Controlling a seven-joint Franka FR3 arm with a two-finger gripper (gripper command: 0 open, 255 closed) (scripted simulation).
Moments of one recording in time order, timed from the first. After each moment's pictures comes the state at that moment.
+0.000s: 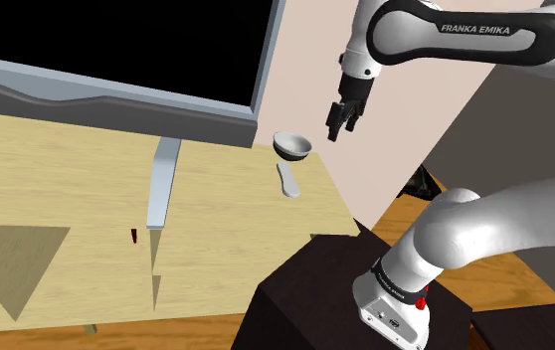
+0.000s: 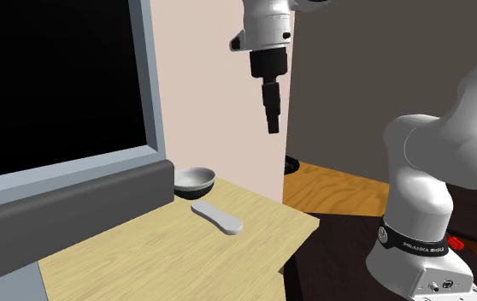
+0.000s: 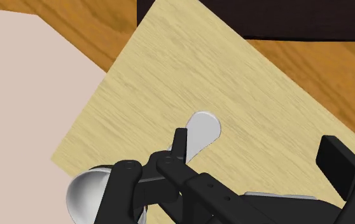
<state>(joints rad) -0.04 -0.64 0.02 -2.44 -0.11 1.69 -0.01</state>
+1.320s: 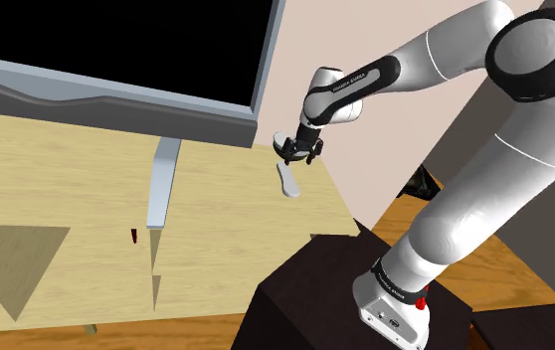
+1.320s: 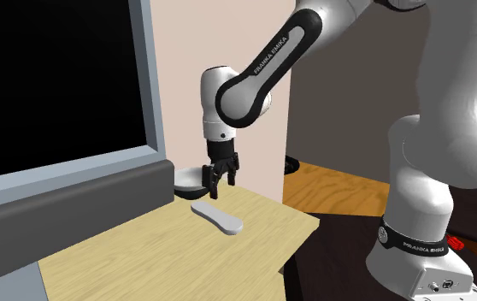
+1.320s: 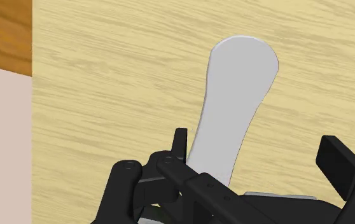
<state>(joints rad) -0.16 -0.02 -0.07 -2.44 -0.02 2.39 0.21</state>
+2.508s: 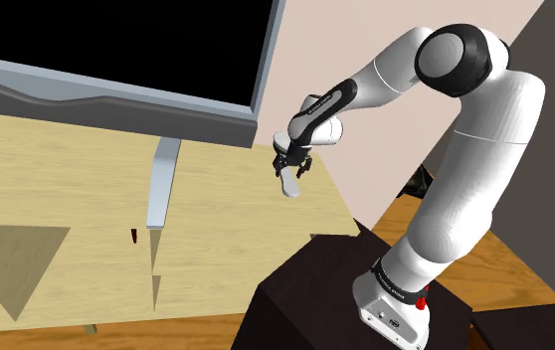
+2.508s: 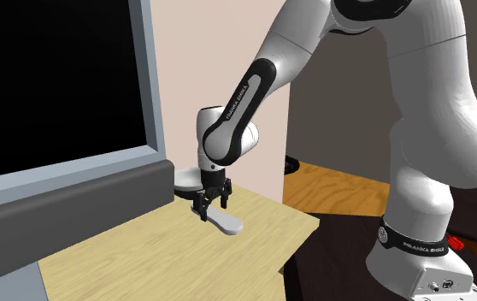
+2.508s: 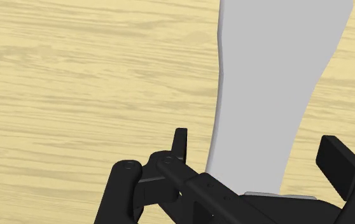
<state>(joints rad) -0.19 0.30 -0.08 -2.34 0.09 2.64 0.21</state>
